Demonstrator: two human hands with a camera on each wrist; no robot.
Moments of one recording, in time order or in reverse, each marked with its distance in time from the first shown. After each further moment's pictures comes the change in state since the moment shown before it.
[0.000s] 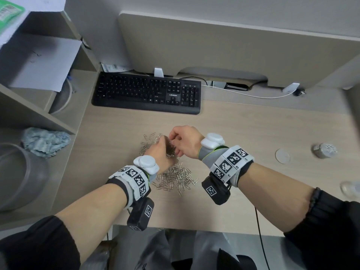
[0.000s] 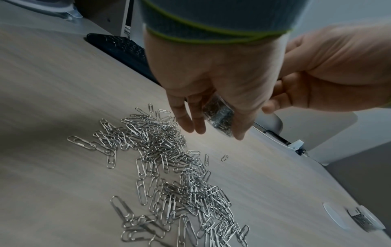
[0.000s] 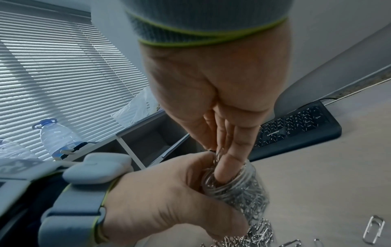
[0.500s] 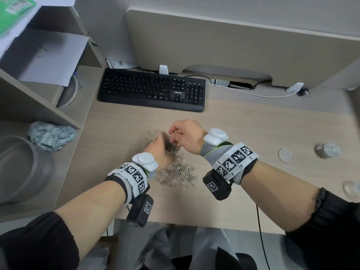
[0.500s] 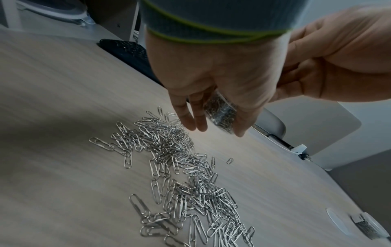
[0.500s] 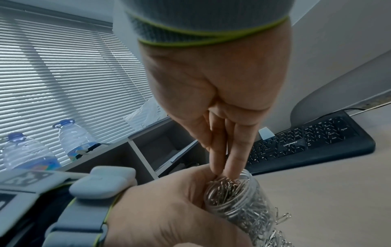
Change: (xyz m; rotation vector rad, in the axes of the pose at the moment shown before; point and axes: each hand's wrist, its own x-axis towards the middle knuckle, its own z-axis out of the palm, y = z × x) left_hand -0.010 -0.013 -0.007 -0.048 0.046 -0.020; right_hand -0.006 -0.017 0.000 -0.049 0.037 -0.093
